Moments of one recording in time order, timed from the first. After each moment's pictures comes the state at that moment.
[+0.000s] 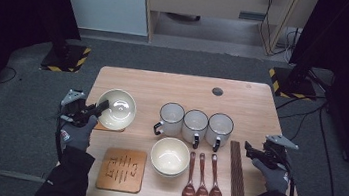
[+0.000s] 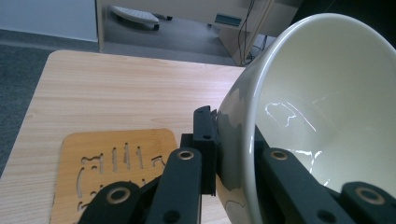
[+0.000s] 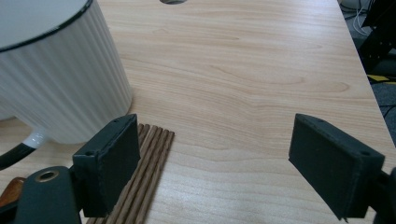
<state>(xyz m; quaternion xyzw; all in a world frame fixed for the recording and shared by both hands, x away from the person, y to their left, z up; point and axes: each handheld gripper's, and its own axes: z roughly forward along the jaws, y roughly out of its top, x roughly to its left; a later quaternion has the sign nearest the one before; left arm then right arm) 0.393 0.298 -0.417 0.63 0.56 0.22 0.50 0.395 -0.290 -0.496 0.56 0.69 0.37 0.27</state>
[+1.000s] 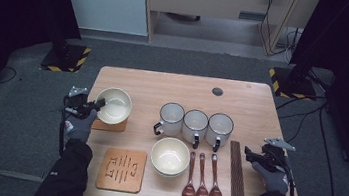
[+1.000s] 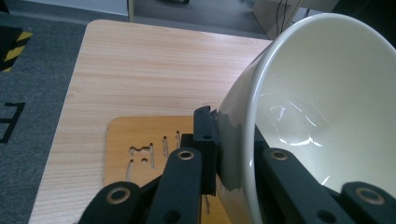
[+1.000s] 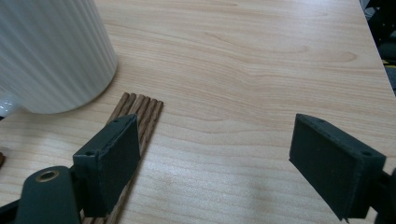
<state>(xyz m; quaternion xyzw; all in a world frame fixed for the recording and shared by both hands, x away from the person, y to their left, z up) 0.441 0.323 -0.453 0.63 0.60 0.23 0.43 0.394 -0.294 -0.513 0.57 0.71 0.34 0.26</state>
